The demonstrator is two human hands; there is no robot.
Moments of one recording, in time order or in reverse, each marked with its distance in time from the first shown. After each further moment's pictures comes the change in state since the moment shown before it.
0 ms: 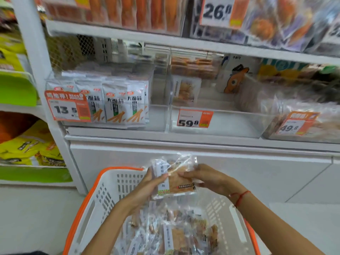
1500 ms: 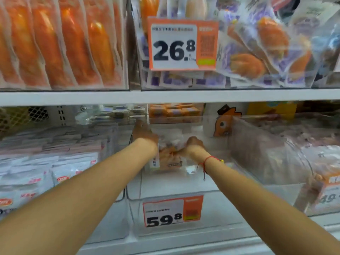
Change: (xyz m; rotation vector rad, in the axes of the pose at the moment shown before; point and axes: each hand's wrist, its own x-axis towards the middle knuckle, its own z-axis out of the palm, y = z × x) left_hand 0.232 0.285 0.019 2.298 0.508 0.053; right_hand 0.183 -0.173 -0.179 -0.440 0.709 -0.129
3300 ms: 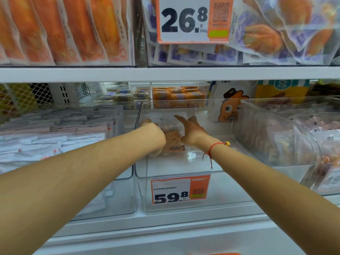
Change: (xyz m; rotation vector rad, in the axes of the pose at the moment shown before) left_hand -0.035 0.006 -0.010 0.185 -0.287 0.292; right_hand -0.017 -0.010 0.009 -0.277 -0.065 -0.264
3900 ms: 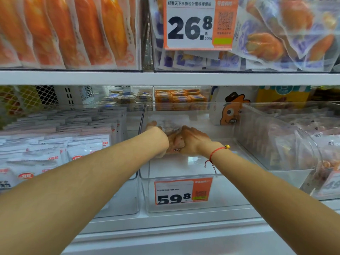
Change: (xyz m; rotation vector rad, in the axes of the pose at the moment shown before) left_hand 0.007 0.002 0.006 0.001 0.092 0.019; right_hand -0.016 -0.008 -0.004 -0.319 -0.078 -0.168
